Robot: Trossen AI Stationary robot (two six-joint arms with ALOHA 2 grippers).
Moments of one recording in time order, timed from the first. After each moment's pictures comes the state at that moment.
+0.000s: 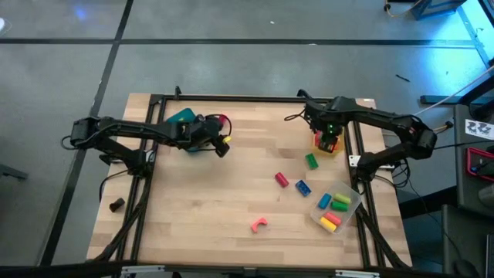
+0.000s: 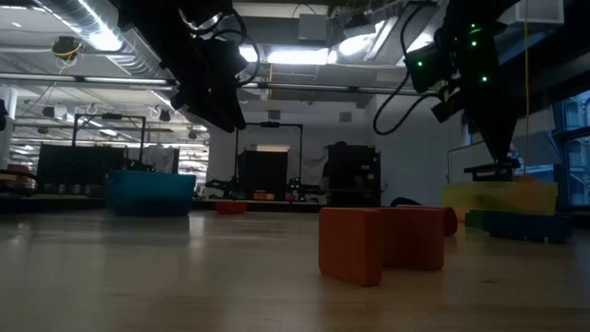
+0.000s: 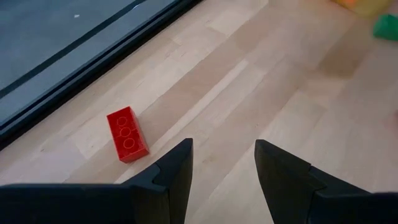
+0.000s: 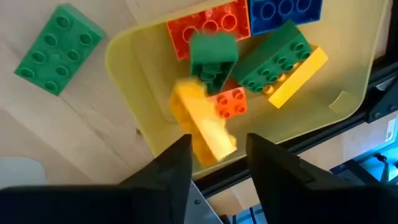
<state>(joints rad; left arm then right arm) 0.15 1.33 0.87 -0.35 -0.46 -0.40 -0.55 1.38 1.03 -1.34 0.23 -0.11</state>
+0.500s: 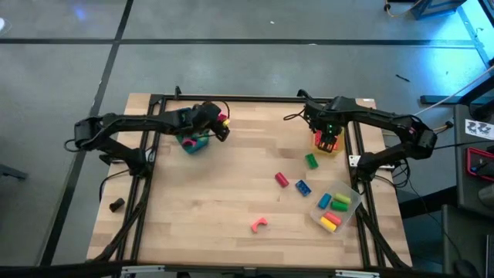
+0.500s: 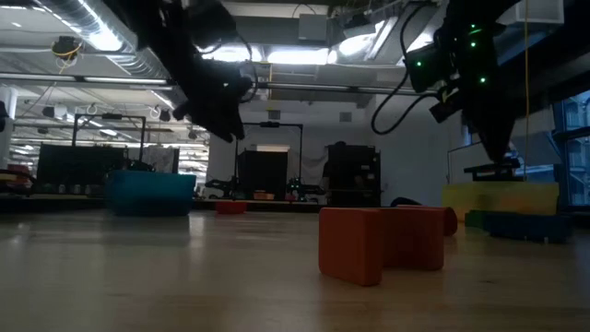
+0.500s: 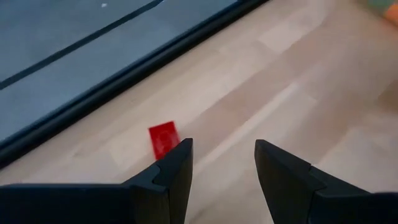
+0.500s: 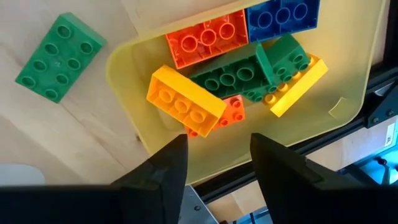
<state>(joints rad) 0.34 1.36 0.87 -0.29 -0.40 -0.36 -0.55 1.38 1.03 -1.31 0.23 -0.11</state>
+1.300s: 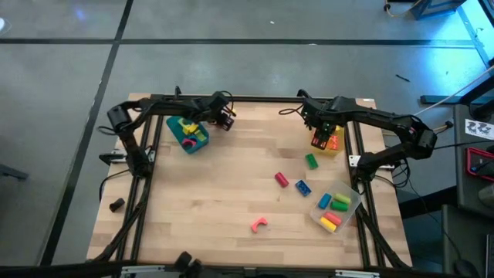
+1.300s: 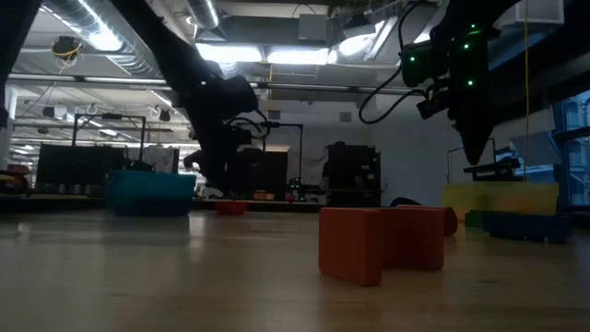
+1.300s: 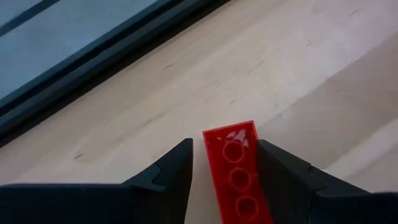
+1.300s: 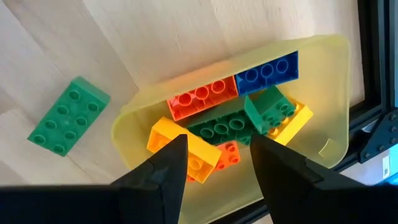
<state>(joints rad) 0.59 1.75 0.99 -0.24 -0.28 -0.28 -0.55 1.38 1.03 -1.17 0.22 -0.11</state>
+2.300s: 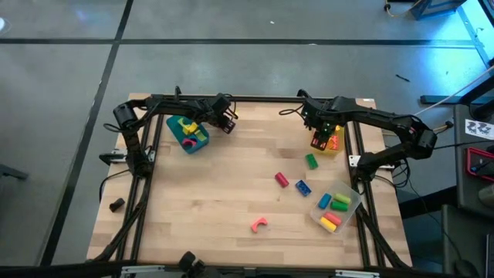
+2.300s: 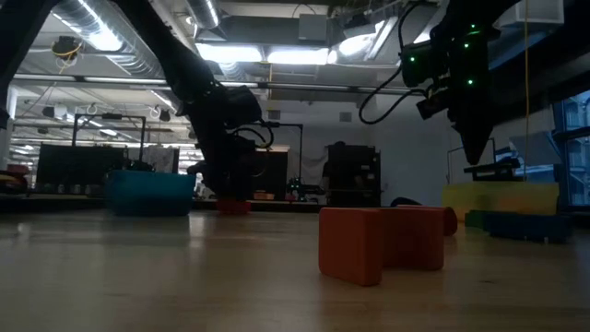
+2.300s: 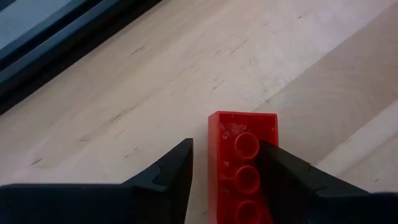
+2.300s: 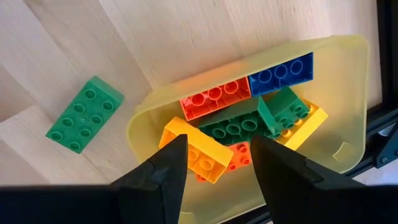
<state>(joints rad) 0.60 1.83 1.01 -0.24 -0.22 -0.25 -0.55 1.38 1.03 -1.17 0.18 -0.11</state>
